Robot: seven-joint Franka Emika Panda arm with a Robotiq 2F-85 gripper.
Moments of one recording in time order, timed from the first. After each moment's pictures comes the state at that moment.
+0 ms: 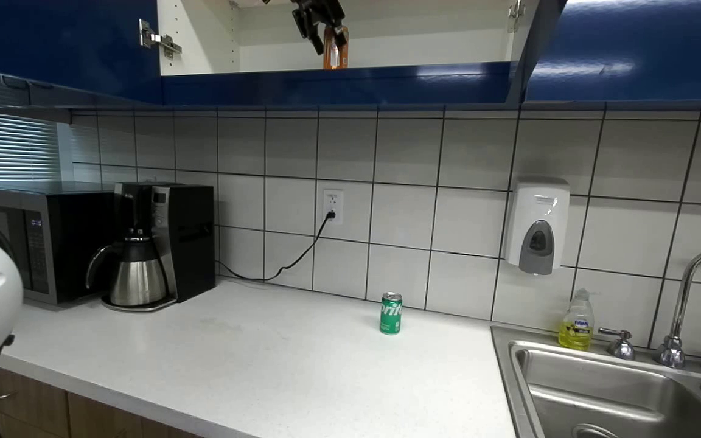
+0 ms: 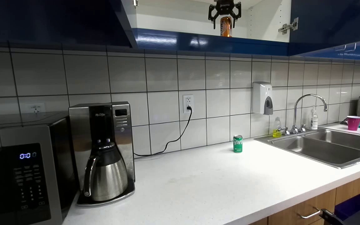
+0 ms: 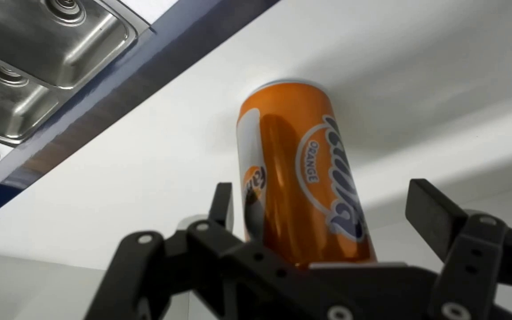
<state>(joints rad) -0.04 0.15 0.07 -1.02 -0.39 1.75 0.63</state>
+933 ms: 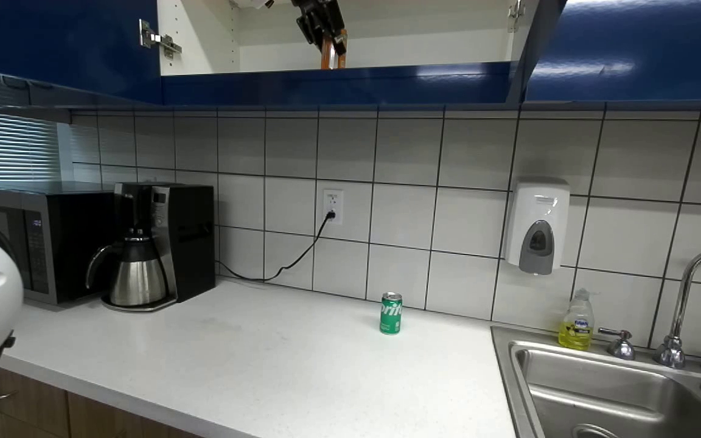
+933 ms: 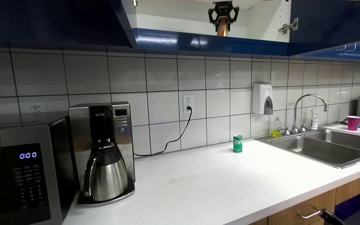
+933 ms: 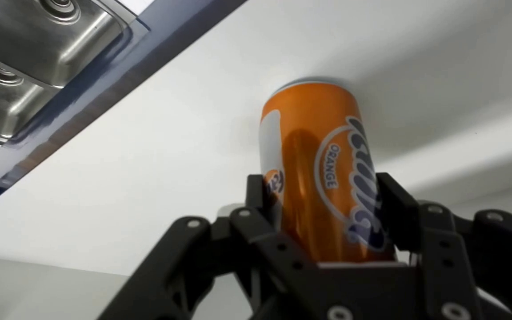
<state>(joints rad) -0.04 0.19 0.07 -0.98 -0.39 1.75 0.63</state>
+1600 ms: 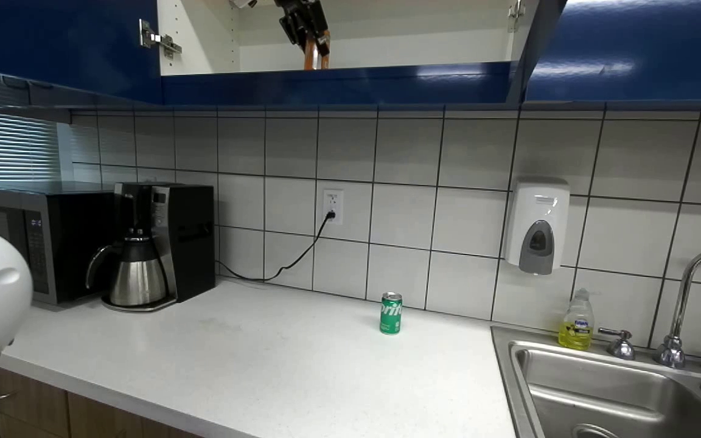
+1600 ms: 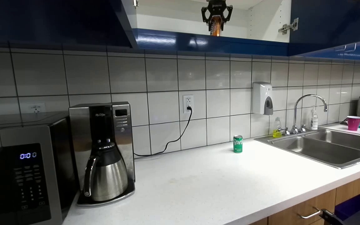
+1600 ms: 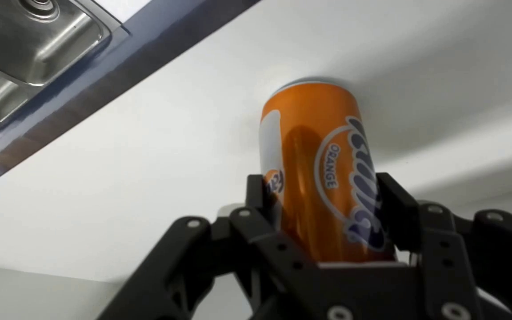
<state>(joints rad) 0.02 0.17 0.07 -1.01 -0.40 1.76 0.63</state>
